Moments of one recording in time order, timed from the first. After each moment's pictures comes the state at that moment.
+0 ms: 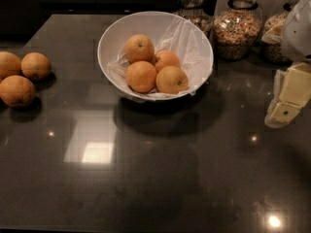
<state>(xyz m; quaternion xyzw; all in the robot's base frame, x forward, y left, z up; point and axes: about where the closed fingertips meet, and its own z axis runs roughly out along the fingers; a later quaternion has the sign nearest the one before) 0.438 -0.217 0.976 -0.60 0.78 -0.03 0.16</state>
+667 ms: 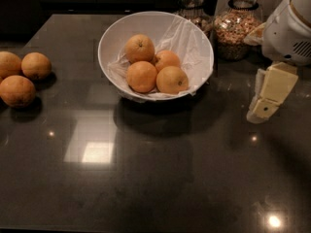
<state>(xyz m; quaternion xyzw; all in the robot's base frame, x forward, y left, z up) 0.458 -0.196 0.964 -0.62 0.77 0.00 0.18</state>
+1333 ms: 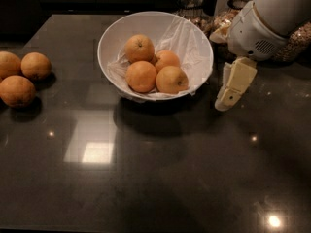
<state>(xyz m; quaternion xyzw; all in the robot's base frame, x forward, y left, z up) 0.506 -0.139 0.946 -0.66 0.71 0.06 0.24</state>
